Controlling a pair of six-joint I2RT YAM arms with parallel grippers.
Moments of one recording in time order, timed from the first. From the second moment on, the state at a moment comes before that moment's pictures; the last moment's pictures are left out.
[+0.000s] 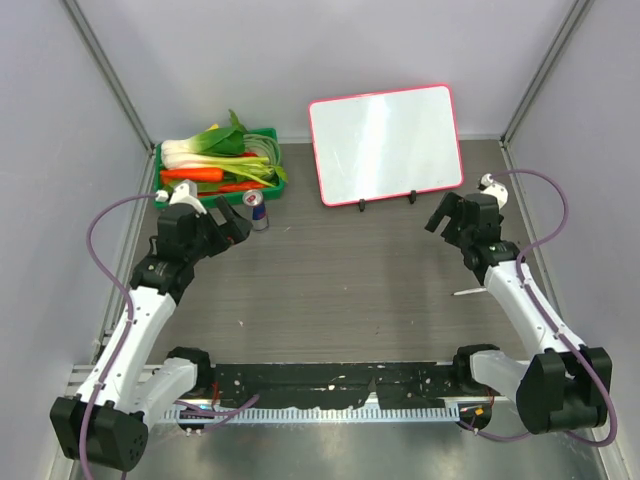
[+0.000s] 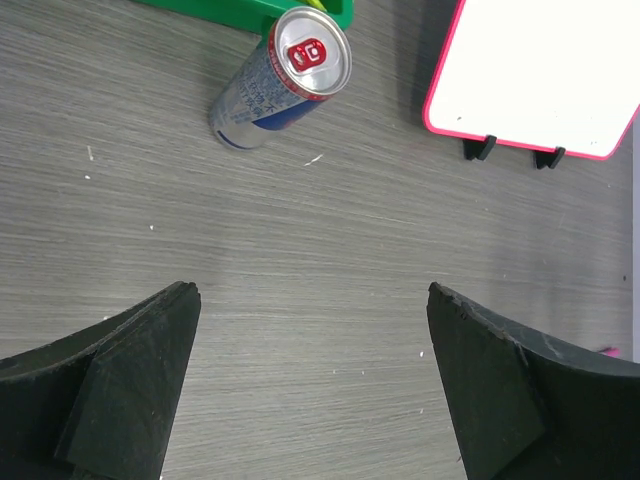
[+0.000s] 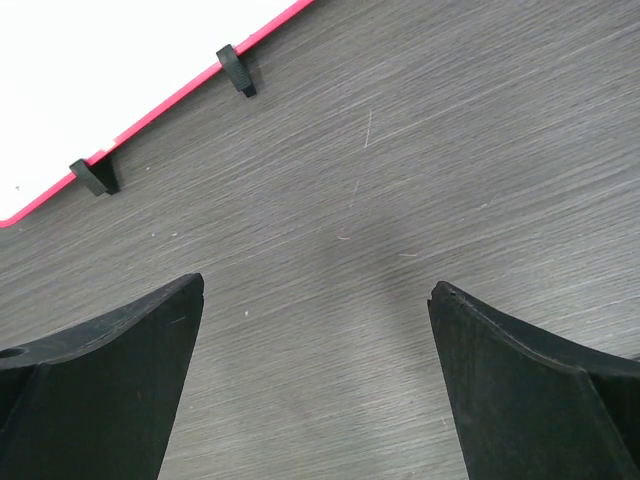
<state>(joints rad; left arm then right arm) -0.18 0.91 0.83 -0.42 0.04 -0.60 0.09 1.10 0.75 -0.26 0.19 0.47</state>
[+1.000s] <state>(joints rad) -1.00 1.69 1.42 -0.39 -0.02 -0.26 0.09 1.05 0.80 -0.54 0.31 0.59</state>
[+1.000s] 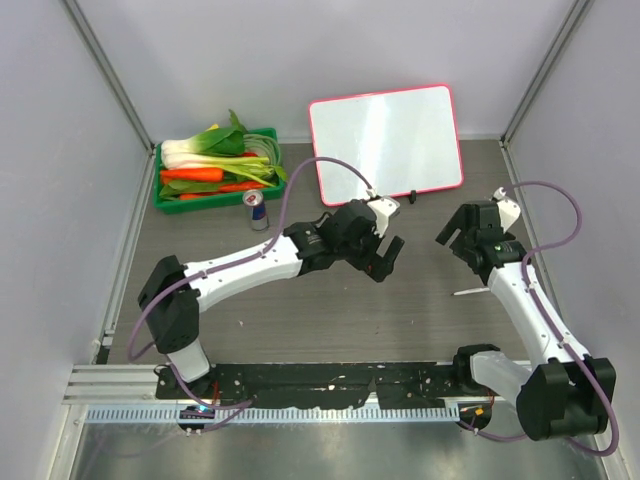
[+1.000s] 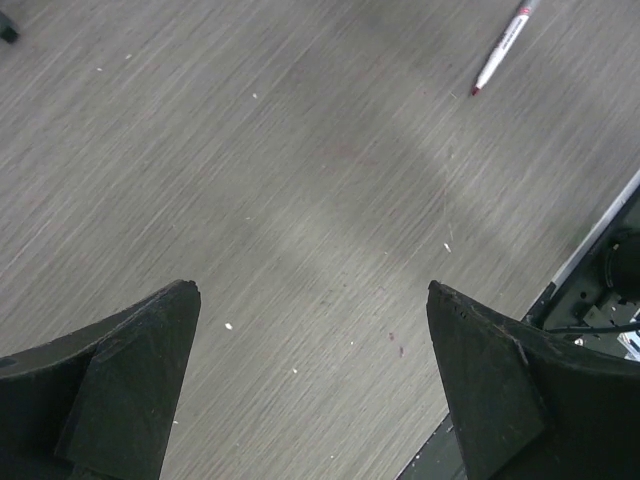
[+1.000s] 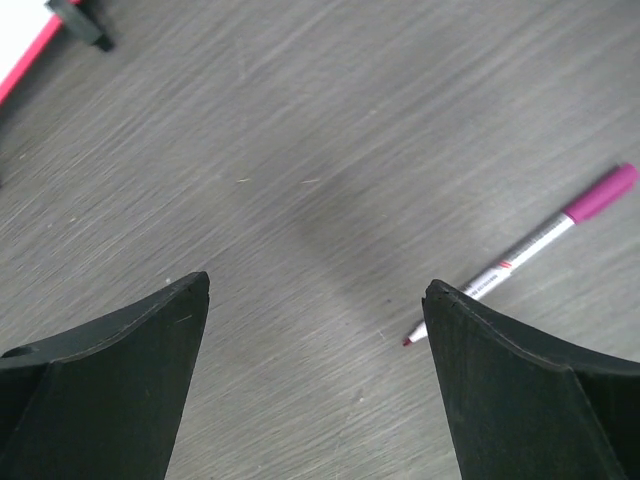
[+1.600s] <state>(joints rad) -1.01 1.54 1.26 -0.33 -0.11 -0.22 -0.30 1.31 0.74 -0.63 0.25 0.72</state>
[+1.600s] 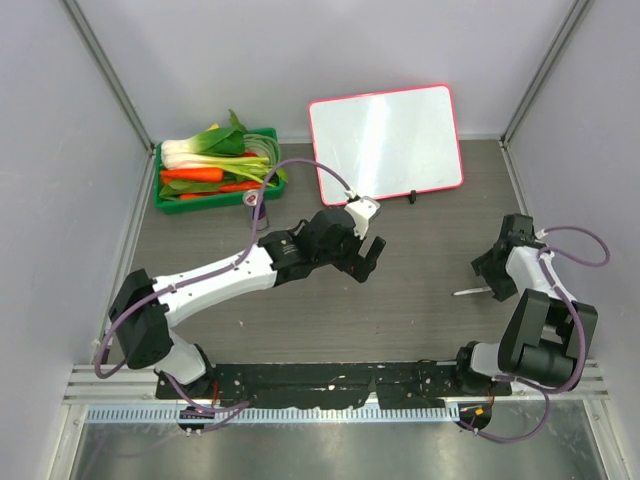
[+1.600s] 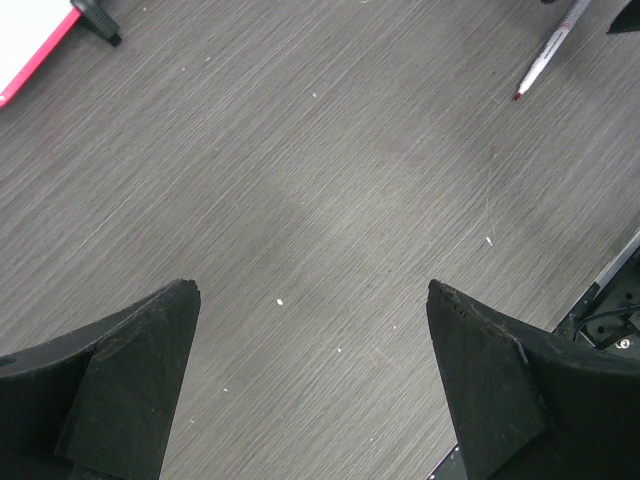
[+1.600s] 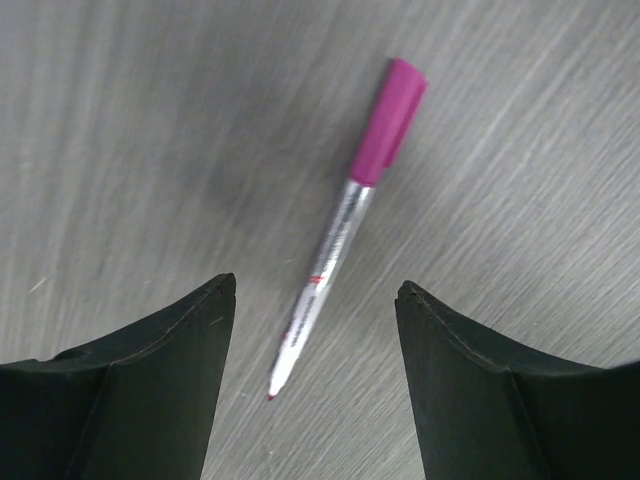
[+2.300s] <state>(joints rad) -1.01 1.43 1.19 -0.34 -0.20 -0.21 -0.36 1.44 0.72 -0.54 0.18 0.67</state>
